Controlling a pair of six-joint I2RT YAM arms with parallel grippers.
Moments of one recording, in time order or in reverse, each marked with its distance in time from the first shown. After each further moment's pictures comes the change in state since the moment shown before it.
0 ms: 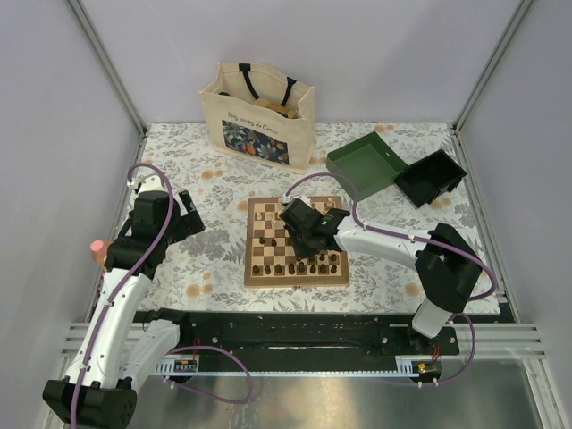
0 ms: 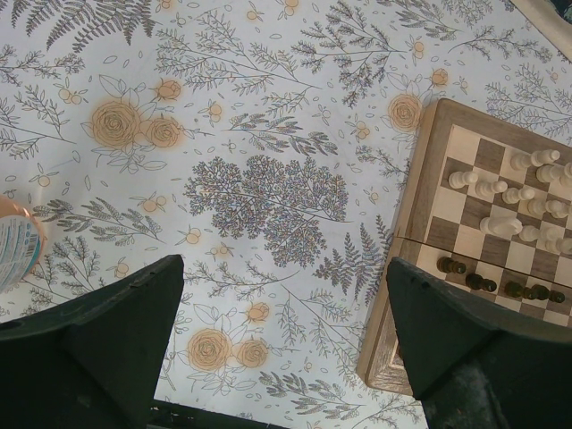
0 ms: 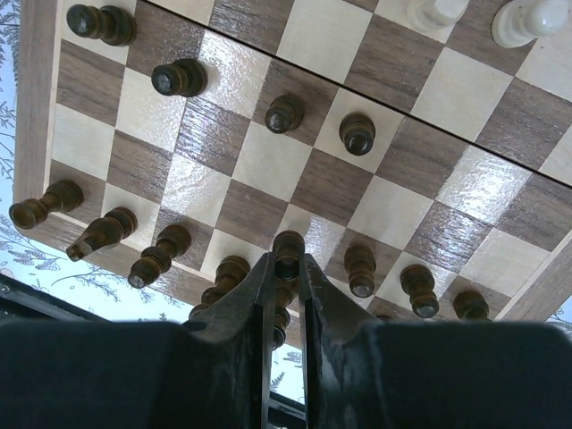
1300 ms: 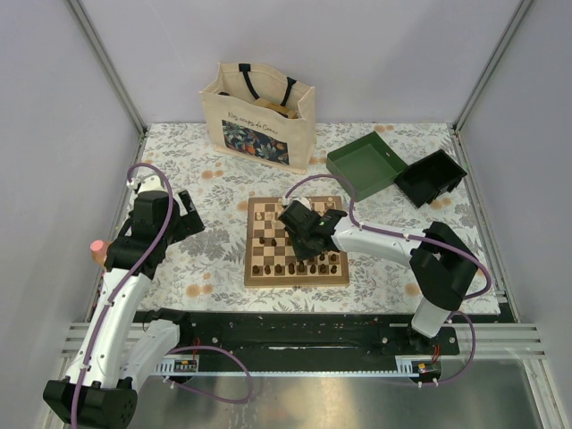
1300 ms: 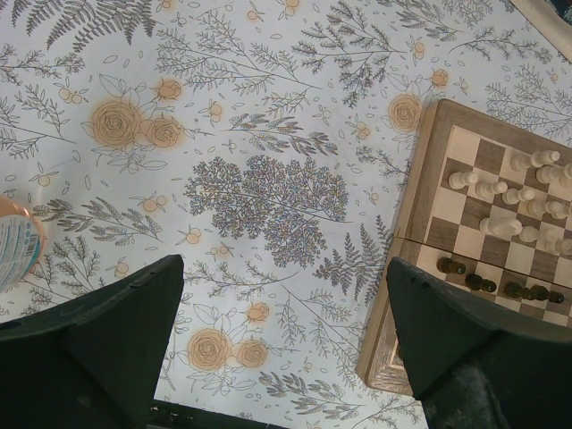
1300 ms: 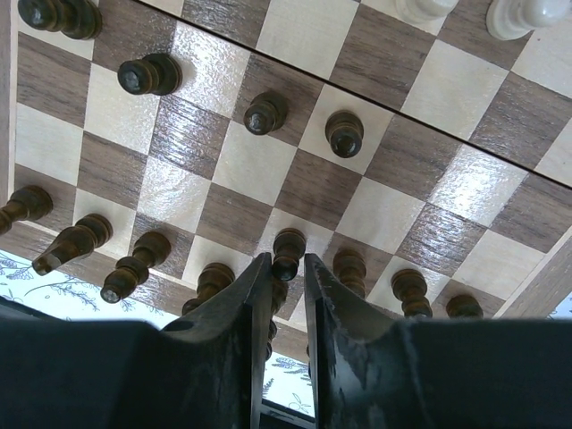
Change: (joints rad) left arm 0.005 0.000 0.000 0.000 0.003 0.000; right arm 0.002 0.027 -0.006 -0.005 0.015 -0.005
